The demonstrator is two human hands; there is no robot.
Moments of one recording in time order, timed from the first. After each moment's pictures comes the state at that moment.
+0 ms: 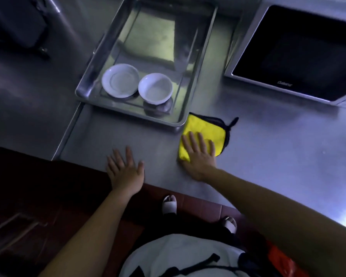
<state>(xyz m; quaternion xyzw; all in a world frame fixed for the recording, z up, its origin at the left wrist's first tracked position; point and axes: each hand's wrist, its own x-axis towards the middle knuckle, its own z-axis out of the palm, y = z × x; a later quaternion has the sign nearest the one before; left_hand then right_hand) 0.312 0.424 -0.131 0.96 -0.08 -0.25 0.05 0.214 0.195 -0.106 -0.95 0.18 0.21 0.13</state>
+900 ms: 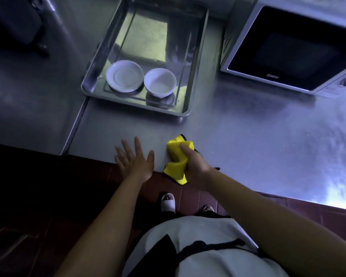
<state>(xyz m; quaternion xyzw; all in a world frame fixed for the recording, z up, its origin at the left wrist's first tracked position) 0.315 0.435 -0.126 0.95 -0.13 -0.26 0.10 0.213 0.300 -0.015 -0.37 0.47 0.09 0.79</state>
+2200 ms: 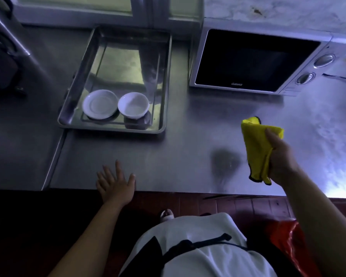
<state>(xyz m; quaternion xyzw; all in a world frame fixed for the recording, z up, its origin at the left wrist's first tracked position) 0.320 0.441 -0.123 0.95 -0.14 -0.28 0.05 0.060 0.117 0.043 -0.48 0.44 -0.22 0.72</state>
